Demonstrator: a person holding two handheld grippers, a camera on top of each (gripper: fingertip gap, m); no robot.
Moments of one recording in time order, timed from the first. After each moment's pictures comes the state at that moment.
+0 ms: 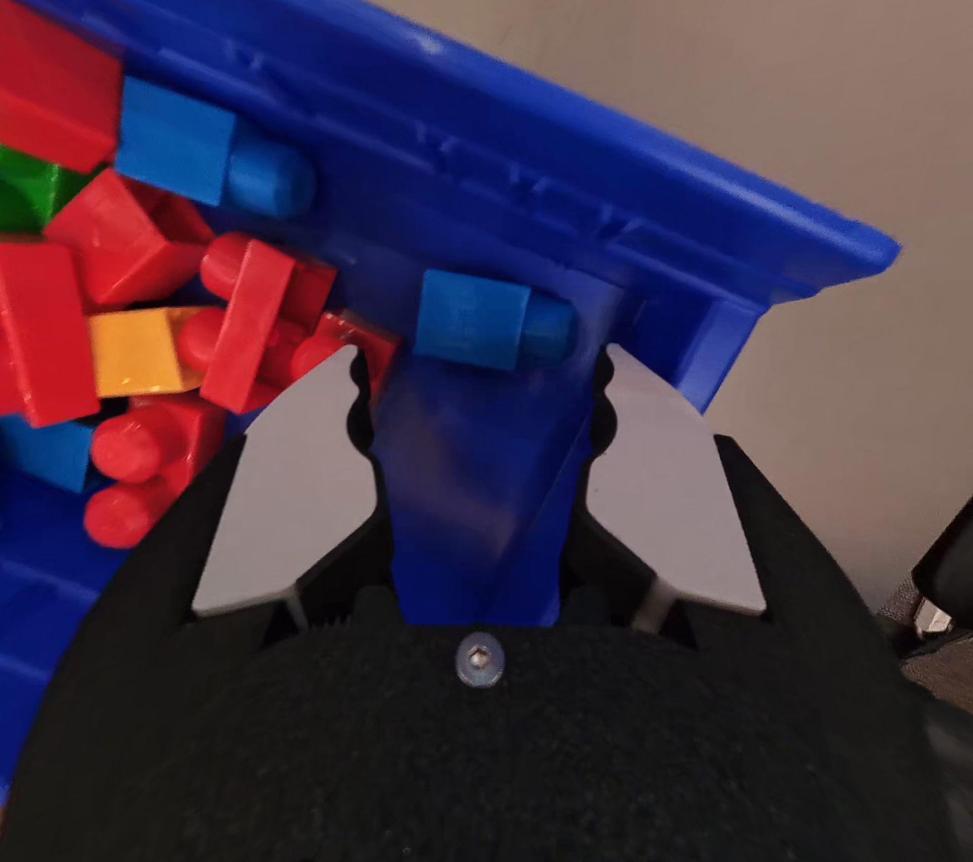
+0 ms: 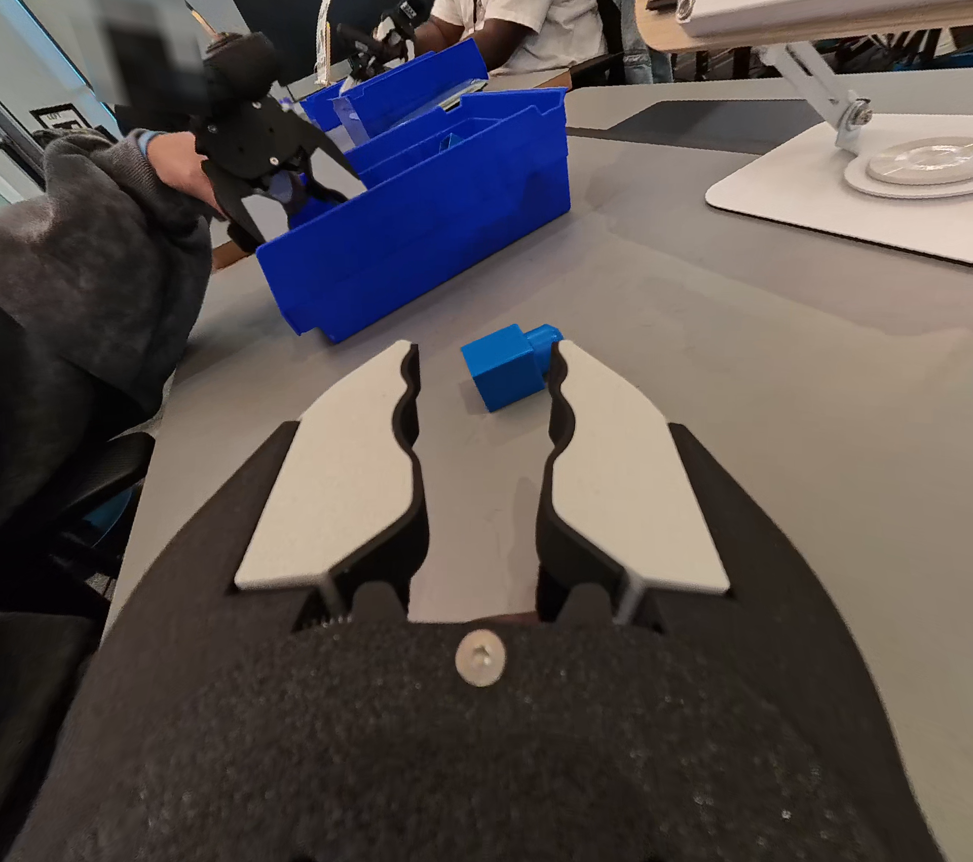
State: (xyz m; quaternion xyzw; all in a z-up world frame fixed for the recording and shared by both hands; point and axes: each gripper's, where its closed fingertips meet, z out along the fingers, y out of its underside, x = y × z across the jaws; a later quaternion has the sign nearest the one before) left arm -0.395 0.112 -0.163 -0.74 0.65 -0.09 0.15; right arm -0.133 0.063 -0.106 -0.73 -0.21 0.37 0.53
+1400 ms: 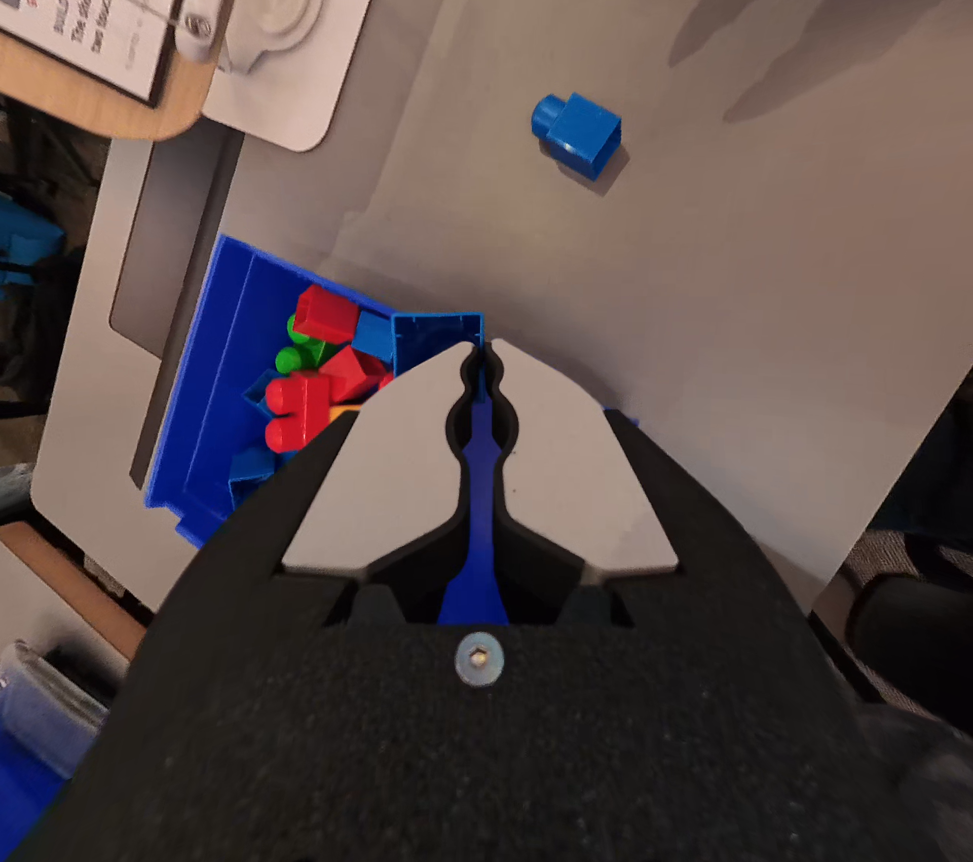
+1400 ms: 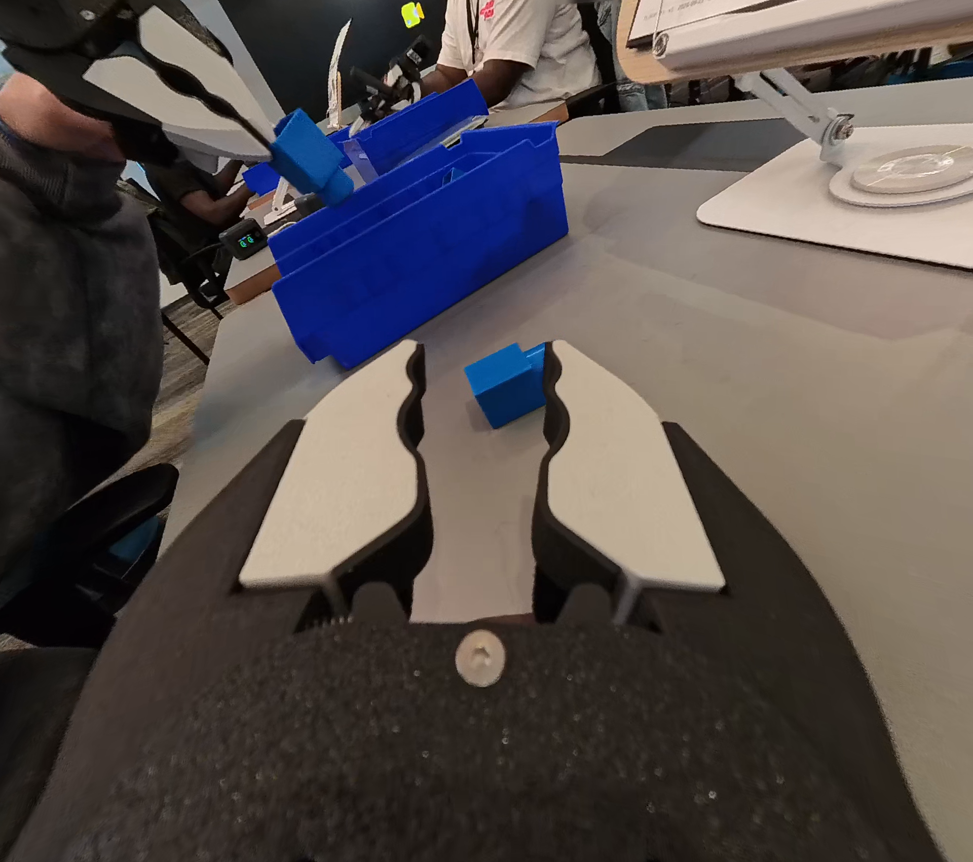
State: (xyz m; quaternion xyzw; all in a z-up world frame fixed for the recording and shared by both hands) left arm -0.330 0.094 -0.024 -0.70 0.64 -0.05 0.30; right arm -0.123 0.065 -0.095 -0.72 -0.18 0.40 0.54
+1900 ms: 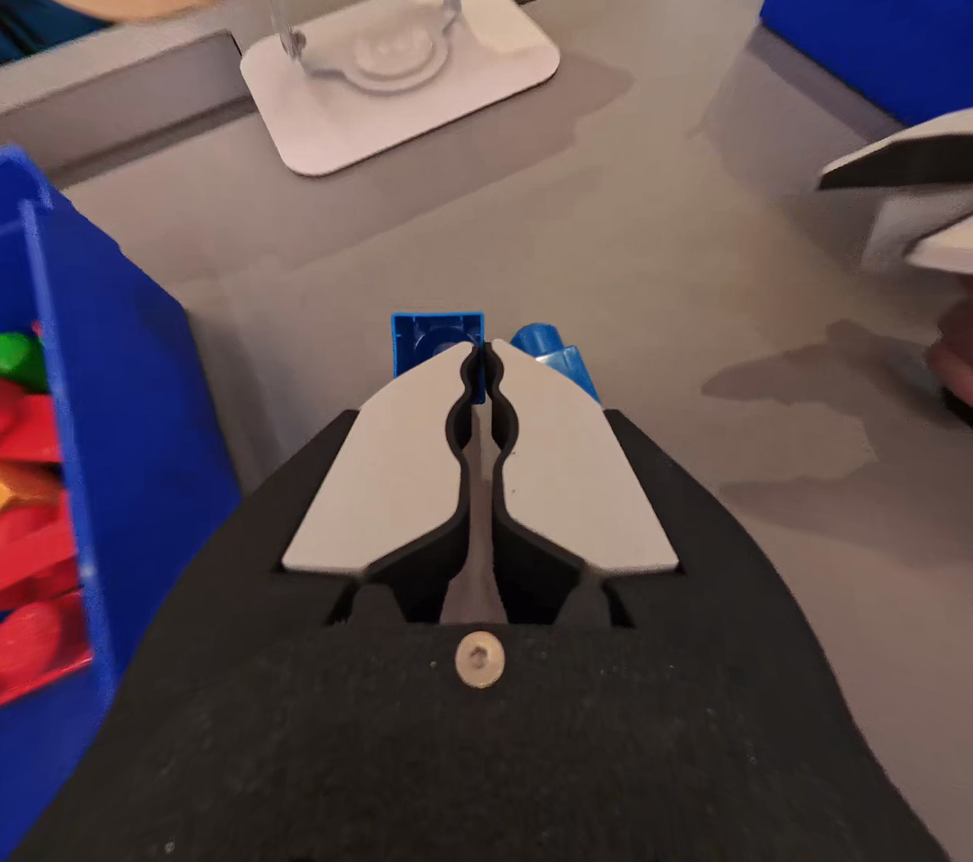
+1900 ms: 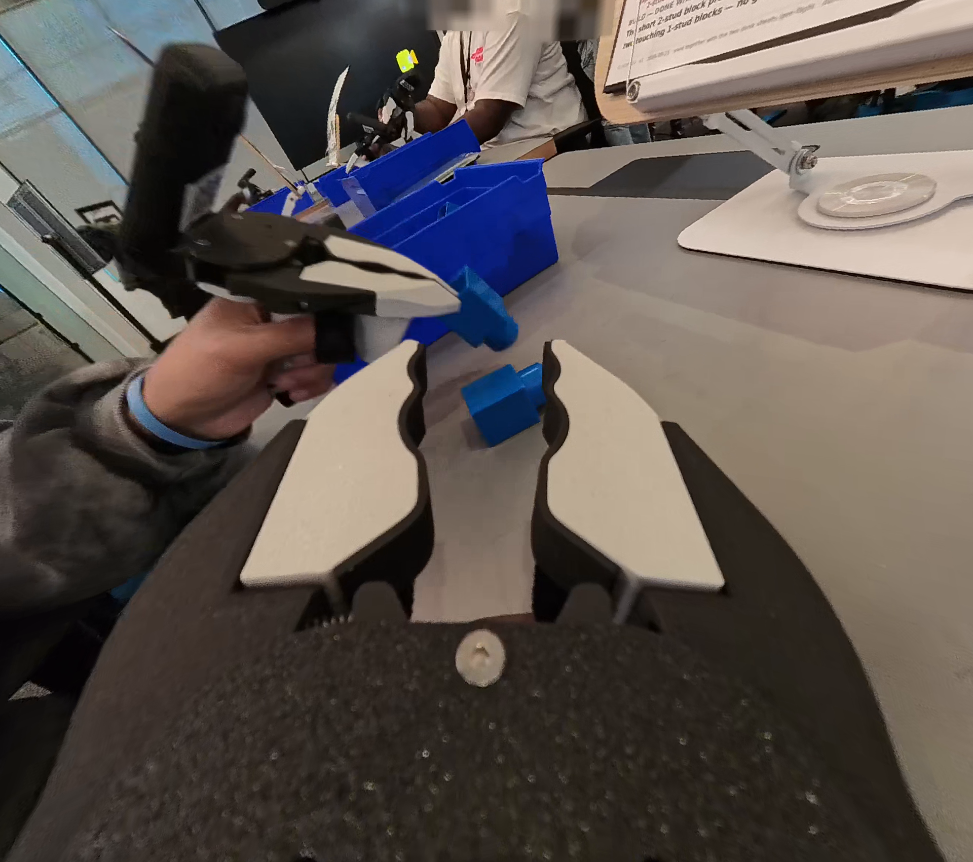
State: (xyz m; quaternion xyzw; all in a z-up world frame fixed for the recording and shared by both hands) left arm -0.213 0.122 -0.117 -0.83 0.33 -0.14 0.43; right arm -0.114 0.066 -0.084 -0.70 -0.16 0.40 0.56
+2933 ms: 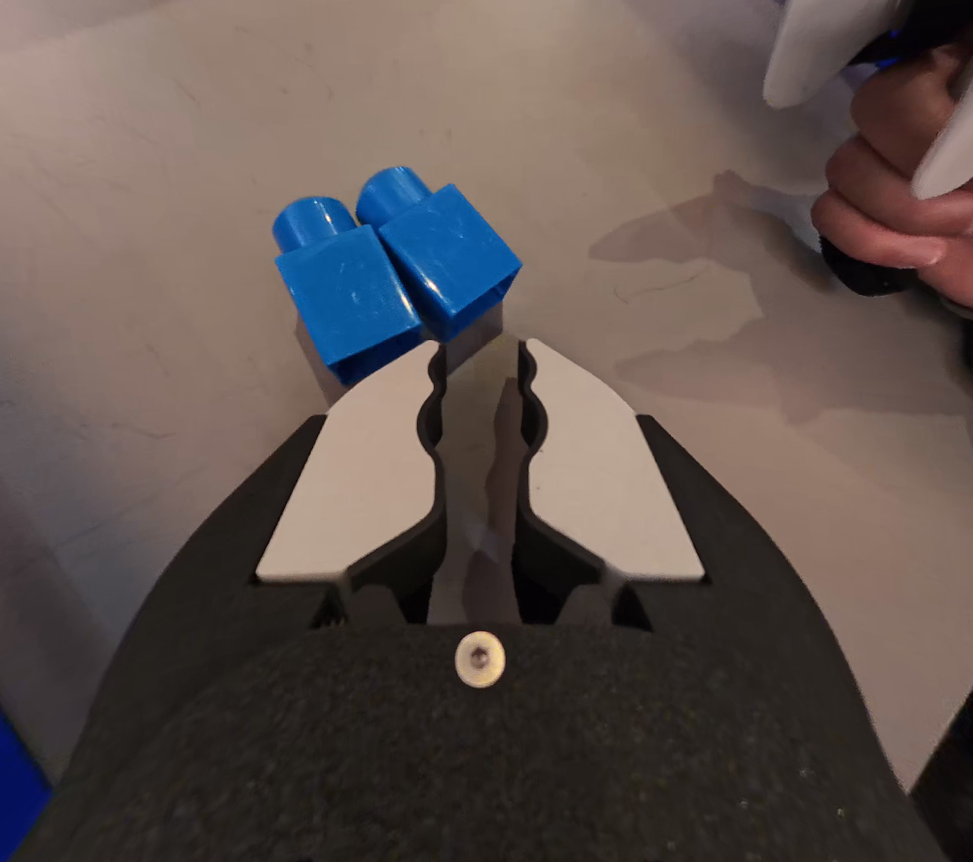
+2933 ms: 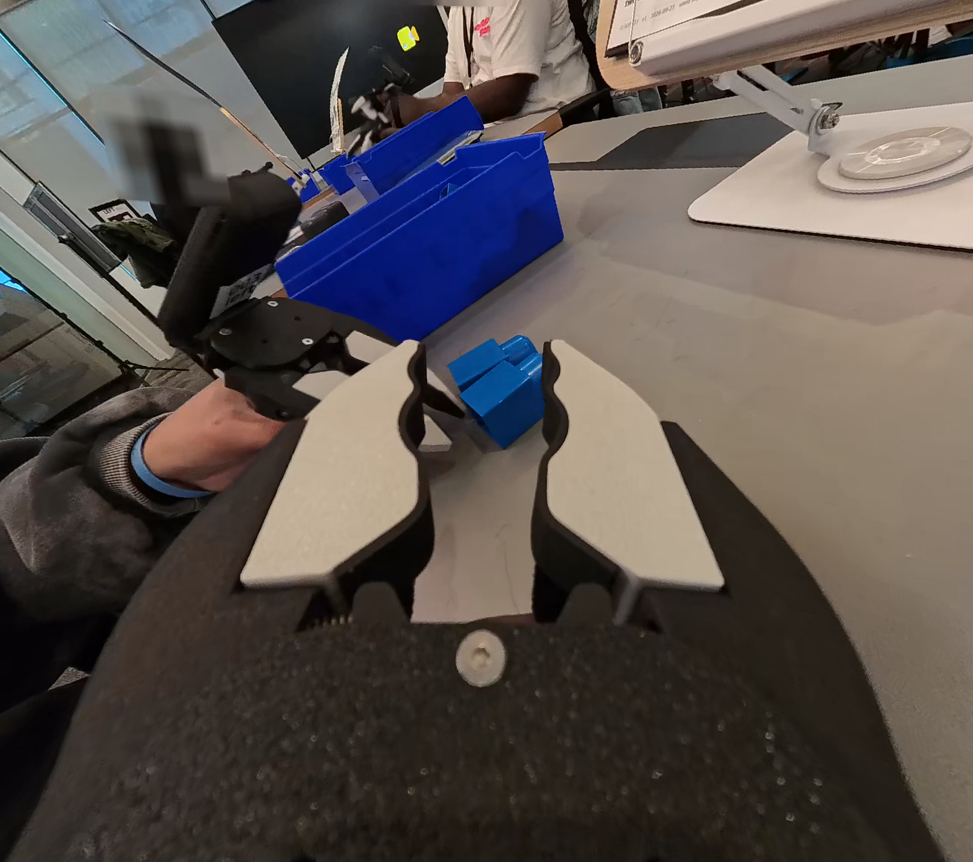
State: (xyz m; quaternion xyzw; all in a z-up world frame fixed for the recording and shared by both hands) left arm -0.193 0.064 -0.181 -0.84 0.37 -0.24 0.32; right arm -0.117 0.068 -0.092 -0.72 -0.16 0.42 0.54
